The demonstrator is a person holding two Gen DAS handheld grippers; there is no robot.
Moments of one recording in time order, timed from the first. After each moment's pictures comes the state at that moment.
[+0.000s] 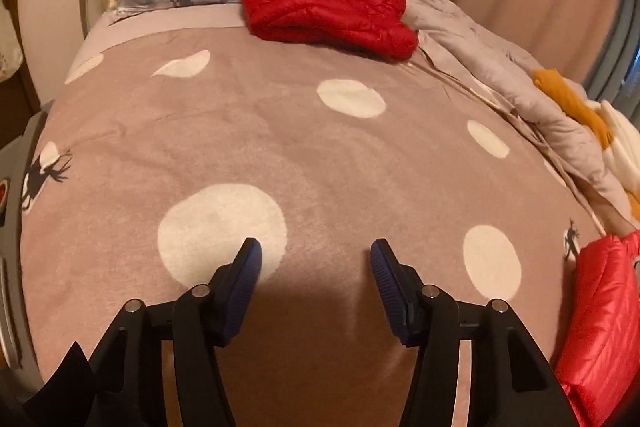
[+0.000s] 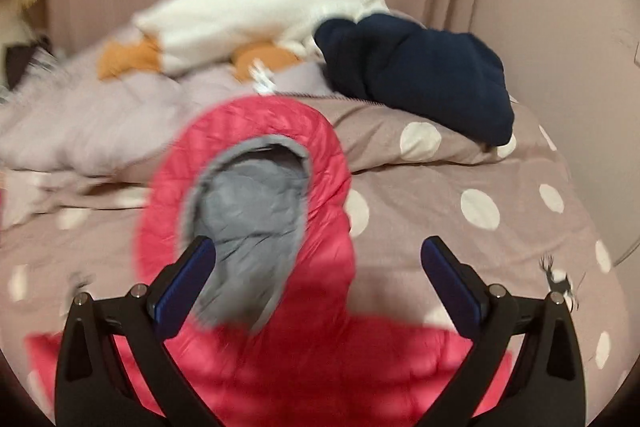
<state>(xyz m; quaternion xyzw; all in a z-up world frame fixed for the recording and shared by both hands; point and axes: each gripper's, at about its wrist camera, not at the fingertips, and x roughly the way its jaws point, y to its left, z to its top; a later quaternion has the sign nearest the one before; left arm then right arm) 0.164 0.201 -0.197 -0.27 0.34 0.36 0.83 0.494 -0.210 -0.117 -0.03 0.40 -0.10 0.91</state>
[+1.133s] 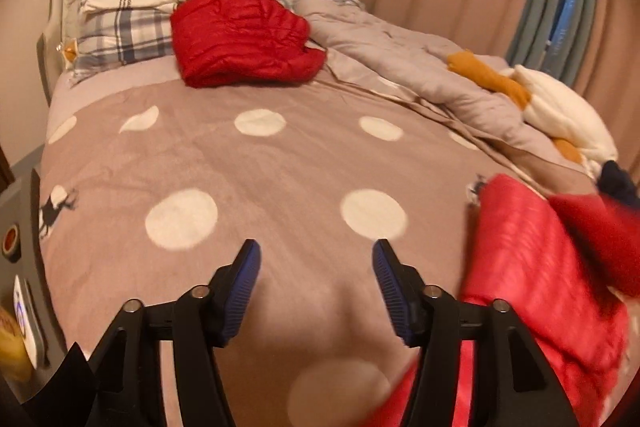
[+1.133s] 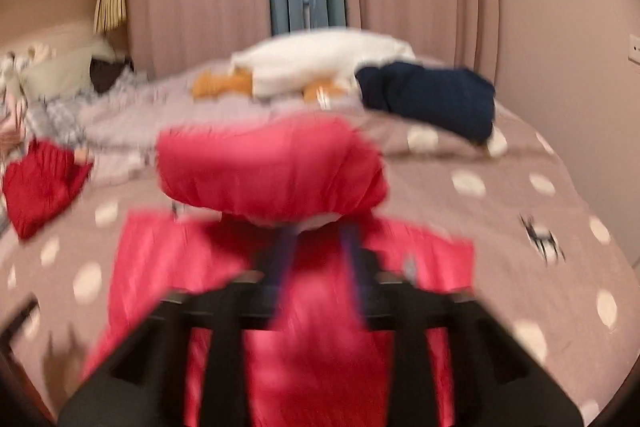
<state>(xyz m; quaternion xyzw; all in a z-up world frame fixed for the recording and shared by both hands) 0.132 0.114 -0.143 -0.21 0.32 0.26 0.89 0.404 -0.468 -0.117 -0.01 0.29 0.03 0.96</state>
